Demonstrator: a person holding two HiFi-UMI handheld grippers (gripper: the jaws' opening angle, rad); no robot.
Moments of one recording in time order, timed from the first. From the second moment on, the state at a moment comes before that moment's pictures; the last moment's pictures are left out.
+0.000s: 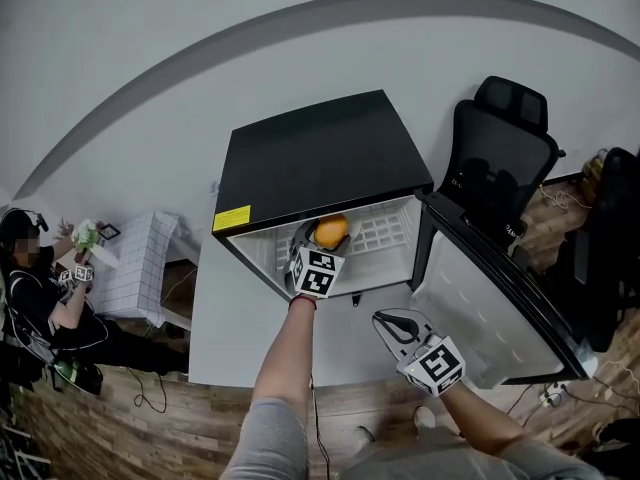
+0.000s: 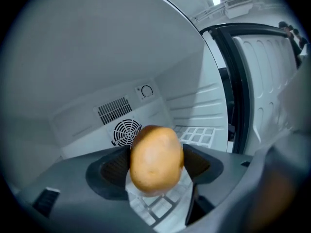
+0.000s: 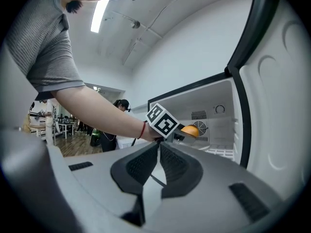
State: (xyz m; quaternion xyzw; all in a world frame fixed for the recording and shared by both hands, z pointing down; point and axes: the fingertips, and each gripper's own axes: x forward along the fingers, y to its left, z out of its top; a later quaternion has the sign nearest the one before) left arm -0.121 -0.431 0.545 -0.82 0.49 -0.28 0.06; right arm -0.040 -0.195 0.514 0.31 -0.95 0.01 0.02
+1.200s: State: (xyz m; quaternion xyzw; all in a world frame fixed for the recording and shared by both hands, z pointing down) left arm -0.123 -0.468 0.547 -0.82 0.49 -0.28 0.10; right arm -0.044 -0.269 0.517 0.37 -0.93 0.02 0.00
